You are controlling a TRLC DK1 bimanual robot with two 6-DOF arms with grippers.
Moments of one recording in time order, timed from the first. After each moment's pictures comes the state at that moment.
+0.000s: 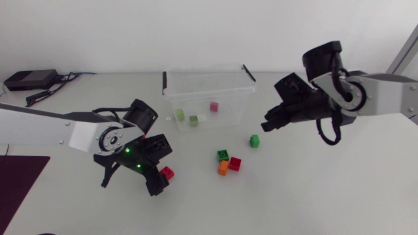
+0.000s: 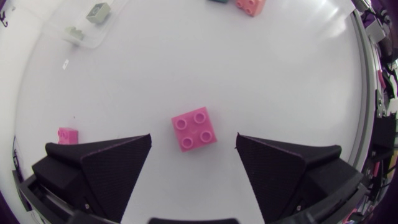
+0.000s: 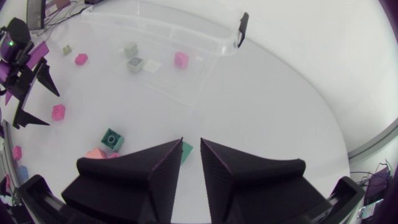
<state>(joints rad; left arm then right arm) -0.46 1.70 0.84 -0.40 0.10 0.58 0.25 1.52 0.98 -0.28 -0.10 -0.31</state>
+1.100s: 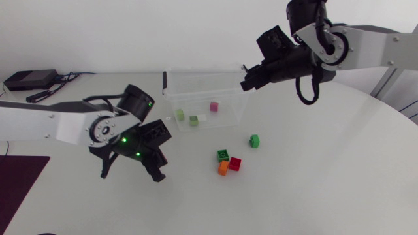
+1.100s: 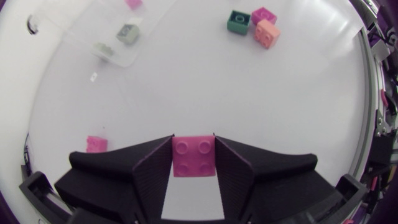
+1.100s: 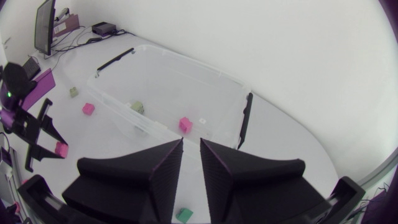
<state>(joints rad) -0.46 1.62 0.89 -0.41 0.07 0.54 0.33 1.65 1.31 -0.30 -0.12 -0.27</state>
